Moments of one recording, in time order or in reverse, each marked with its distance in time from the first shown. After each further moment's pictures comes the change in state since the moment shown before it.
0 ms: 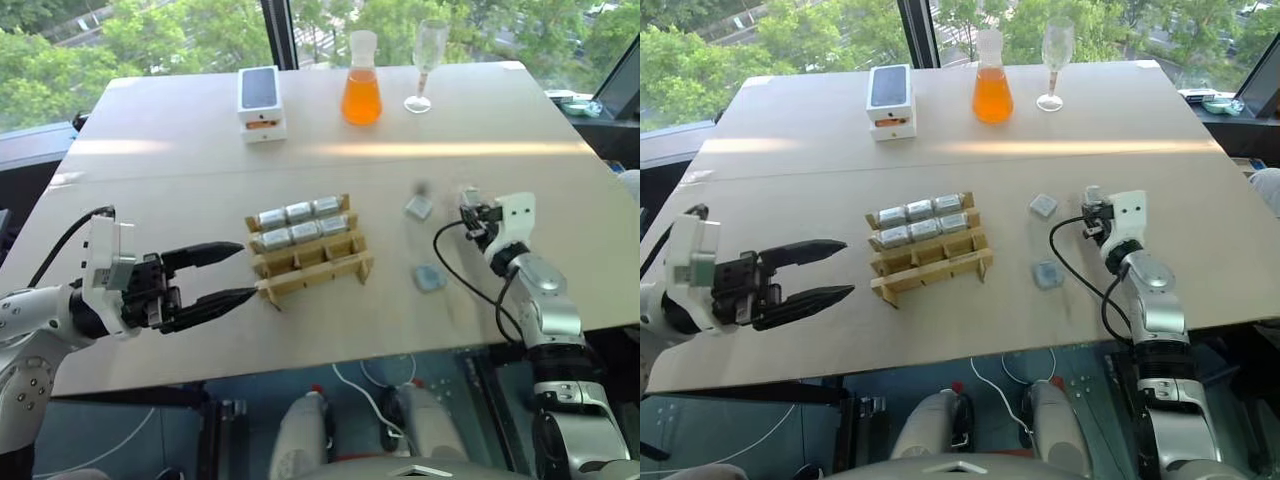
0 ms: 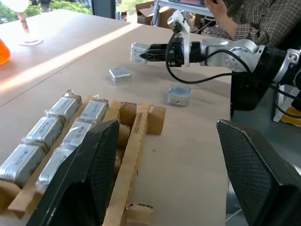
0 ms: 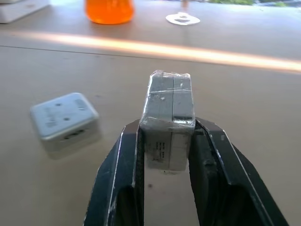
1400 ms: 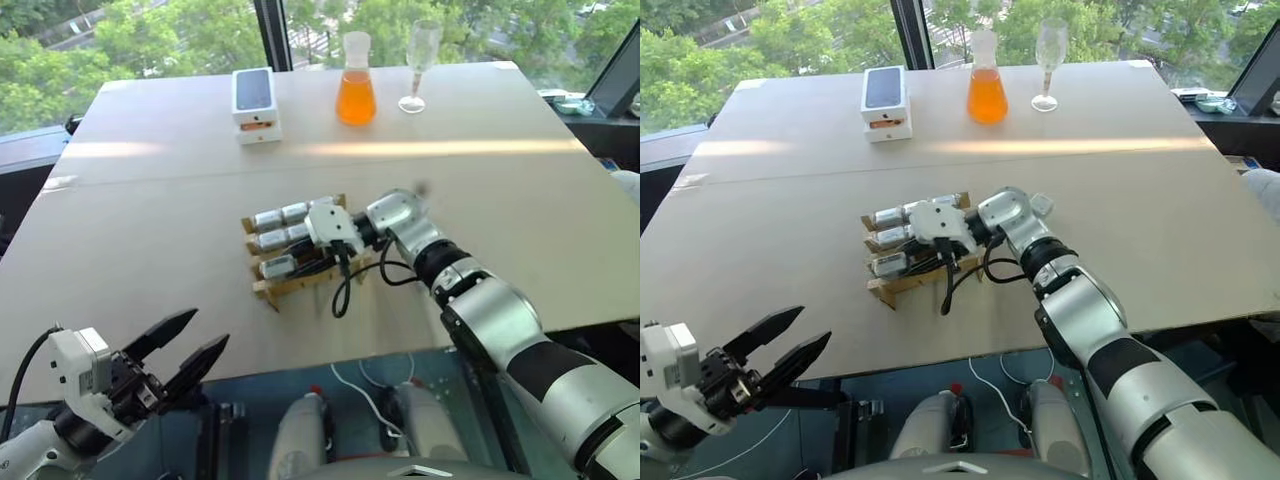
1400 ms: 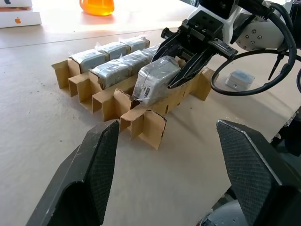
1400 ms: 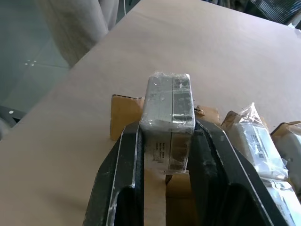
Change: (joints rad) left arm 0.488 -0.403 0.084 -0.210 0.092 -0.183 0.245; right arm -0.796 0.366 0.385 1.014 -0.224 -0.628 0.900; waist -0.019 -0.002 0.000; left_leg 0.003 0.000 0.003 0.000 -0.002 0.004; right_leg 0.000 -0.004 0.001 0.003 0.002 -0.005
